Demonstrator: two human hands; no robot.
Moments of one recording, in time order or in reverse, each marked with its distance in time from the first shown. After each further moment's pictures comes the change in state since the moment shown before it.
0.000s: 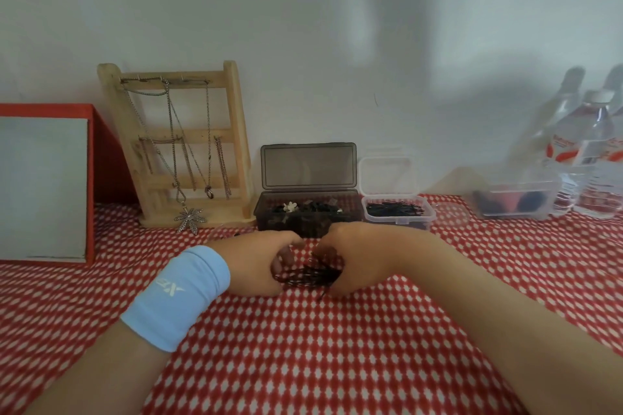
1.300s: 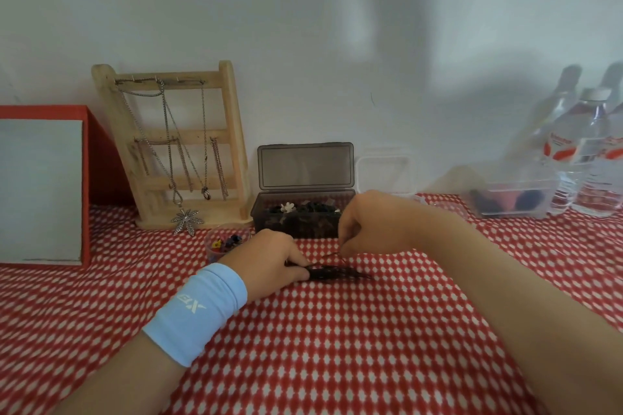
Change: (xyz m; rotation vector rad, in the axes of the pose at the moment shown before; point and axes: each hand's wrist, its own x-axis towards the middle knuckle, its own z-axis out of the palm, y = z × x) left_hand 0.015 0.008 0.020 -0.022 0.247 0.103; right_hand -0.016 0.025 -0.021 0.180 0.247 0.070
